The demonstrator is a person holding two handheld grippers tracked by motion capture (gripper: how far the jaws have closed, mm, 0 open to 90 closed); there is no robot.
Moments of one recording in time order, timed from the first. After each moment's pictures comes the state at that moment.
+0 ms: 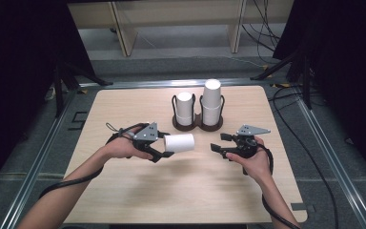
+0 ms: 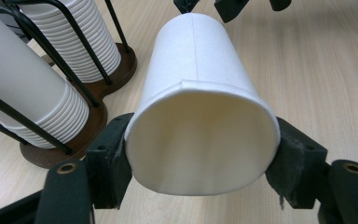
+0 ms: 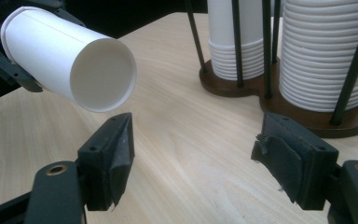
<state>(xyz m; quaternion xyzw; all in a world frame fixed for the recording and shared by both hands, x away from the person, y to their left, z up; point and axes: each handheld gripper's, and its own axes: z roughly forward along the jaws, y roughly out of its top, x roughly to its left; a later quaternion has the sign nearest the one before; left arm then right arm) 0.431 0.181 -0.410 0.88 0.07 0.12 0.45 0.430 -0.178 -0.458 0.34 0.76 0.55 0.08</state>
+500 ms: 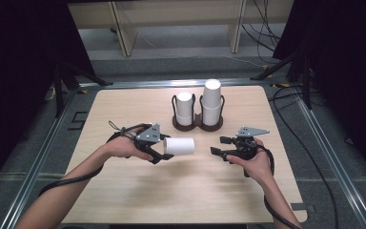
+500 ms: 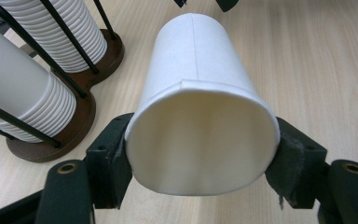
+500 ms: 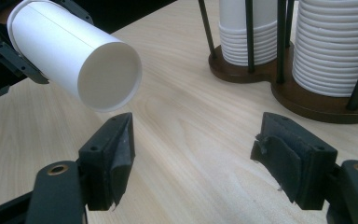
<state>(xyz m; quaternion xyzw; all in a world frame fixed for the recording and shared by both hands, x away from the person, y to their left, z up) 0.430 0.176 -0.409 0.90 0.06 0.11 0.42 0.428 -0.178 -0.461 0.33 0.77 0.55 0.06</state>
